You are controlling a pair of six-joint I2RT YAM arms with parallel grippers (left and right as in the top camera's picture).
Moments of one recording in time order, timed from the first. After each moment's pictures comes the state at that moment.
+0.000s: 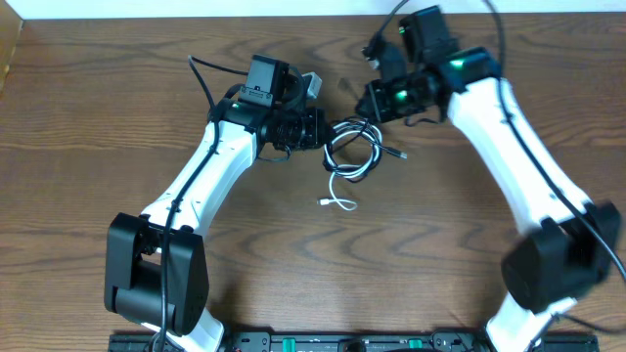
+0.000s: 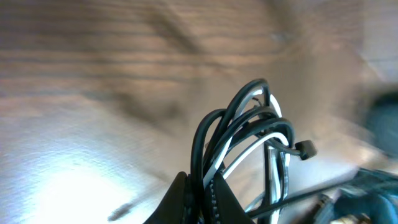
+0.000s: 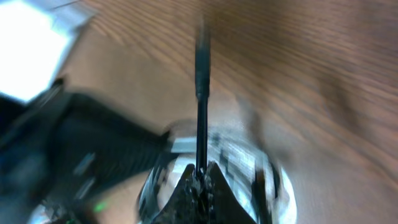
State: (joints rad) left arm -0.30 1.76 1.33 -0.60 0.59 -0.36; right arm 0.35 1.86 1.76 -0.98 -0.50 0.12
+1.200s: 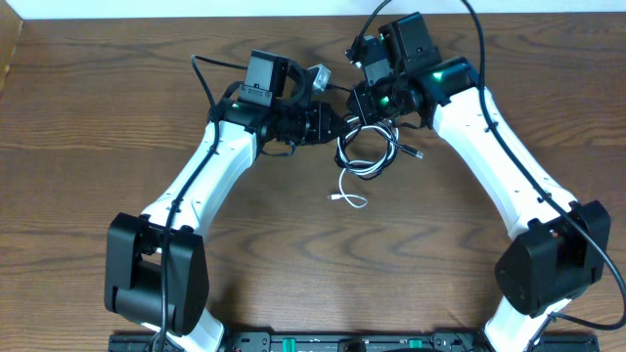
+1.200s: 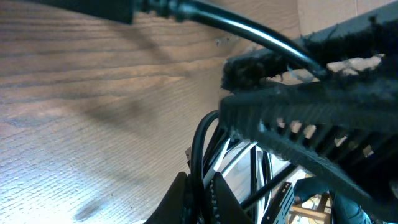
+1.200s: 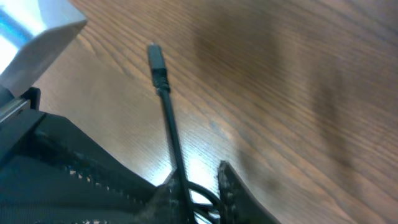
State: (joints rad) left arm -0.31 1.76 1.33 -0.51 0.78 -0.38; right arm 0.43 1.88 1.72 -0.82 -0.32 0.04
